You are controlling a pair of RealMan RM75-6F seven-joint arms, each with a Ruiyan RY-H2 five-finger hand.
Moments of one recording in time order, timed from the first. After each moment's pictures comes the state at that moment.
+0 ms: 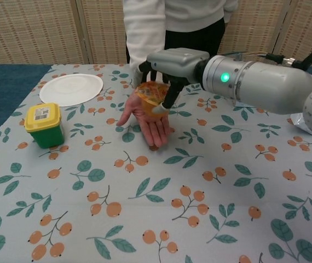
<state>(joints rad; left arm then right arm) -0.02 -1.13 -0.03 -1.55 1.48 1.53 0.03 1.03 -1.66 0.24 -1.24 -1.22 0.79 -0.22</state>
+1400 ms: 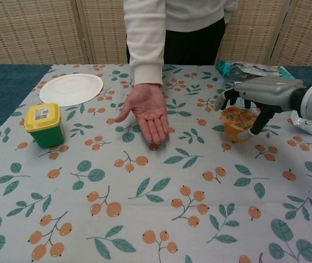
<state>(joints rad) -0.05 -1.13 -0.03 -1.59 1.51 1.53 0.08 0.79 -1.48 0.07 -1.30 -1.26 0.82 -0.17</state>
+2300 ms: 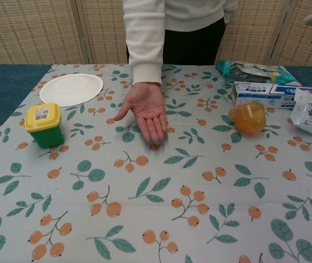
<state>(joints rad) -0.08 -1.13 -0.04 -1.61 1.51 1.50 0.10 0.48 -1.12 0.05 -1.62 -1.35 1.28 -0.18</state>
